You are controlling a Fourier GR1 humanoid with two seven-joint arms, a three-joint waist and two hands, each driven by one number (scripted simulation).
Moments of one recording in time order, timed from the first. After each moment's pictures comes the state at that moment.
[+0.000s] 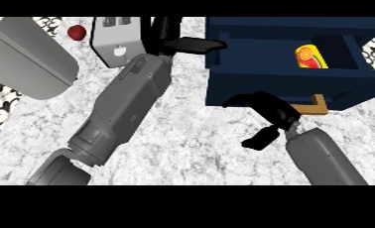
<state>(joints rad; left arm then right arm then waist) -1.11 0.02 -0.22 -0.48 0.65 0.23 -0.57 -0.37 -0.32 0.36 -1.26 0.47 0.39 -0.08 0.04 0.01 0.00</state>
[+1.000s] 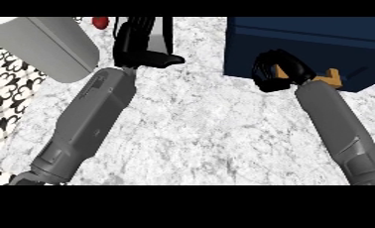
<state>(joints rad) -0.88 0.17 -0.24 -0.71 0.67 0.07 -0.50 -0.77 -0.32 0.08 -0.56 0.43 0.22 -0.41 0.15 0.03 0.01</state>
